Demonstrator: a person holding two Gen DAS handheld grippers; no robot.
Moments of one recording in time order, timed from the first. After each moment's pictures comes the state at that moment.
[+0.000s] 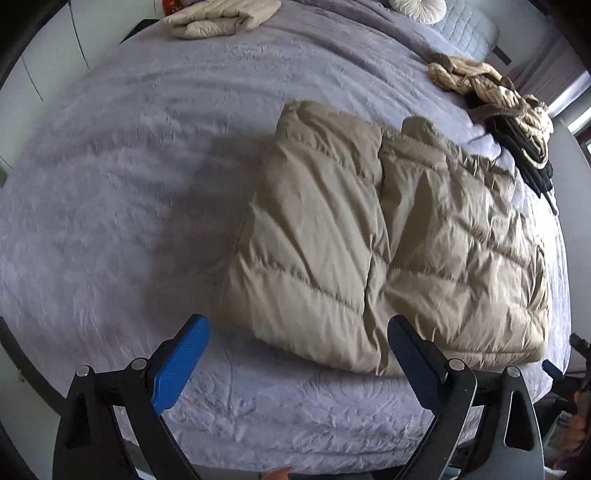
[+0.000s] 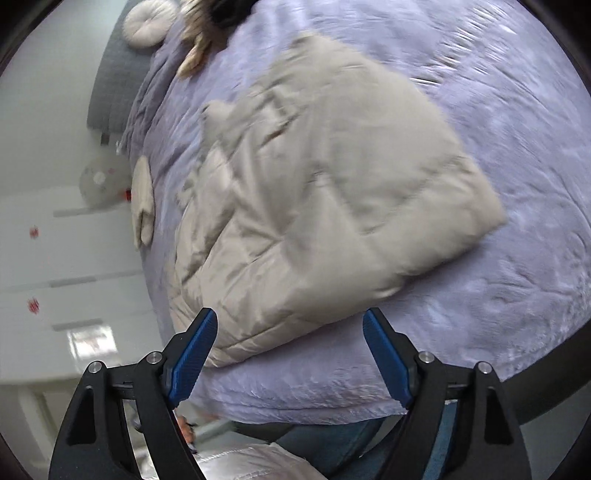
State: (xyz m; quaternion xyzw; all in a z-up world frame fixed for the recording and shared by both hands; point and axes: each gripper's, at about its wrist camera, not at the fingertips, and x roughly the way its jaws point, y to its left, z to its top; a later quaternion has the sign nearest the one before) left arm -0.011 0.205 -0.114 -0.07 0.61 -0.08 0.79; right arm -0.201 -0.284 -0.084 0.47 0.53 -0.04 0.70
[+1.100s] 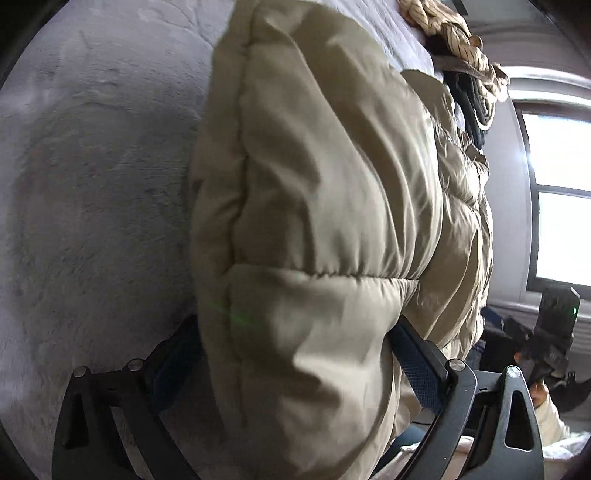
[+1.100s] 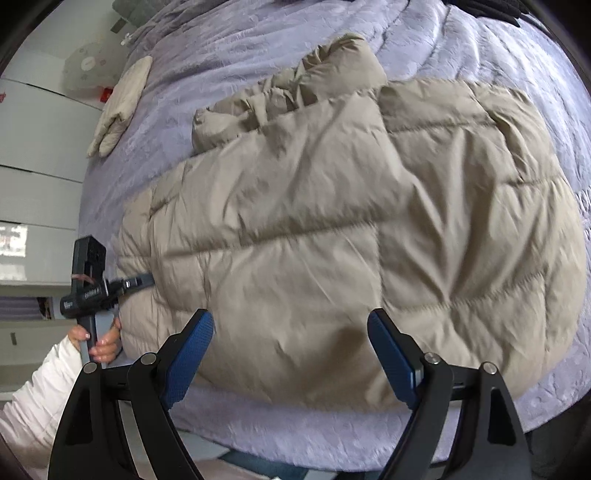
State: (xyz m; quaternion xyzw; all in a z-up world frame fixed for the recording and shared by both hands) left arm 0.148 0.188 -0.256 -0.16 0.73 -0.32 0.58; right arm -0.080 -0.176 -0.084 0.27 0.62 -0.04 0.74
